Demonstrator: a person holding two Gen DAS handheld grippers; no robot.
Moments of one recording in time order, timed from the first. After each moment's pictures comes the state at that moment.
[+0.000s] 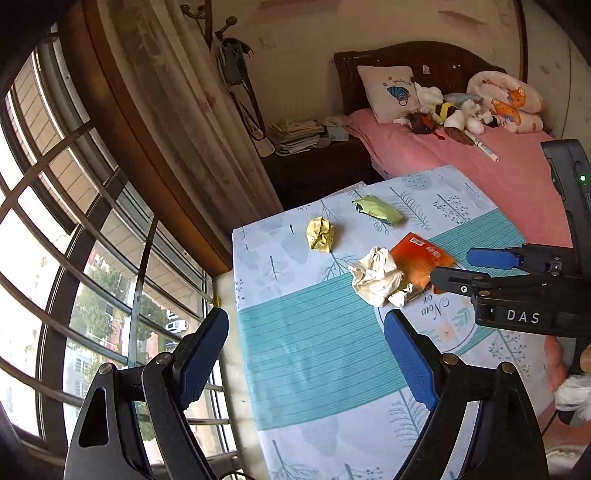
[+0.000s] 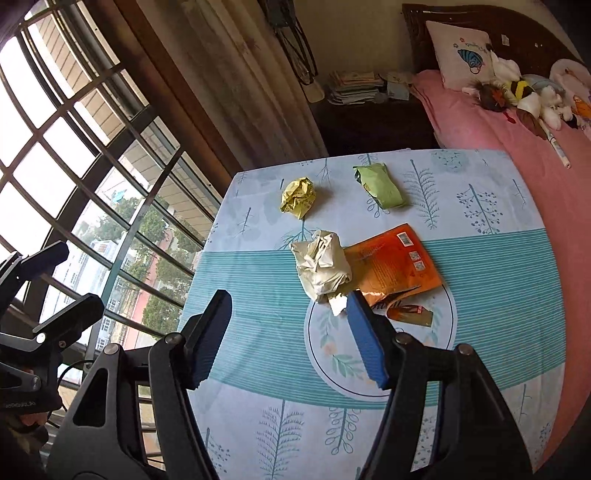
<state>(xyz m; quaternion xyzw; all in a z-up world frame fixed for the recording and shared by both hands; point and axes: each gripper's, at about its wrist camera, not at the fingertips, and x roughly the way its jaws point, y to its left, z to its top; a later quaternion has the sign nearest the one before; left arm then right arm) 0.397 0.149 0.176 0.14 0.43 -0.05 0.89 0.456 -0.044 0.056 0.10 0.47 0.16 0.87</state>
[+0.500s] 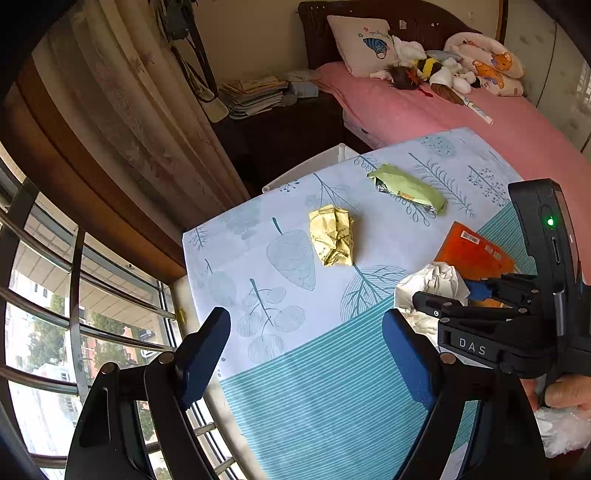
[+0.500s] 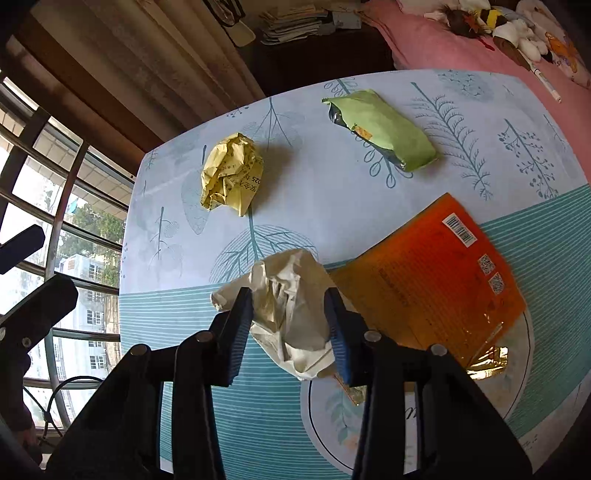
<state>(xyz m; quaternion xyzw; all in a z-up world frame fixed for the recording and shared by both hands) 0.607 0.180 0.034 0.15 0.51 -0.14 0.84 0.599 0.007 -0.096 0.14 0.56 0.05 0.81</state>
